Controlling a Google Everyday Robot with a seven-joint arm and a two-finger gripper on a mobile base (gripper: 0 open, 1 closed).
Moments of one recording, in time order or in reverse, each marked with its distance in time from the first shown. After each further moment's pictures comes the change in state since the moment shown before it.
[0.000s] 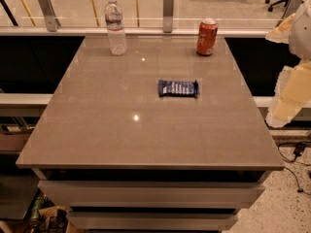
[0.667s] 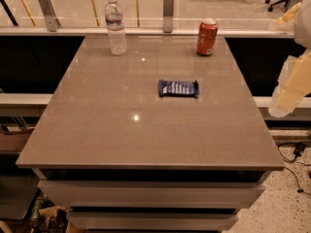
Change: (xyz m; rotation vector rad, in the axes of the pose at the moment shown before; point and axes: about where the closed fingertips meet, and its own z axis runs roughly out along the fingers) arm -0.001 -0.015 -0.006 0.025 -0.030 -0.008
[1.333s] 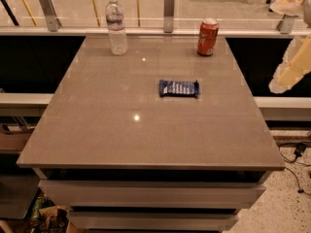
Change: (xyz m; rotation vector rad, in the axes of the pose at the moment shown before) arm -0.003 -0.046 -0.001 0.052 -0.187 -0.030
